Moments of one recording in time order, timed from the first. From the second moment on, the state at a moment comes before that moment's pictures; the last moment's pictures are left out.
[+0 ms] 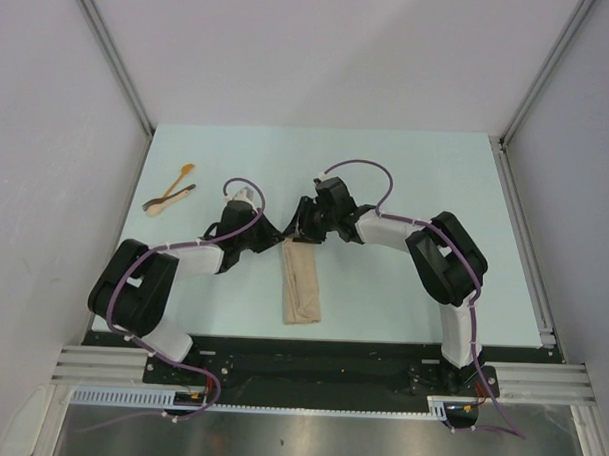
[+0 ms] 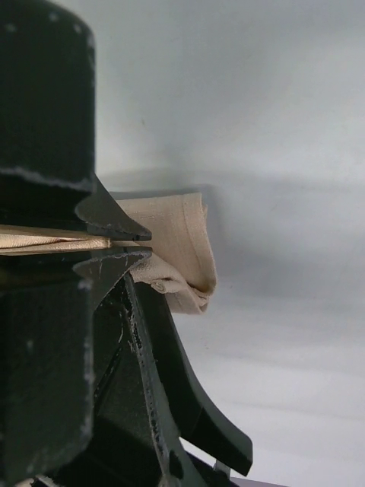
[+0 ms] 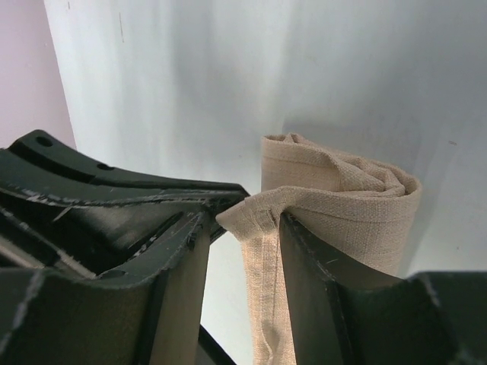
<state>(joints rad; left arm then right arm) -0.39 1.57 0.64 0.30 0.16 -0.83 0.69 2.02 1.31 0.01 -0.33 0.89</state>
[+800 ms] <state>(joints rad) -0.40 1.48 0.63 0.27 0.13 -0.80 0.68 2.02 1.24 0.11 -0.34 0.92</state>
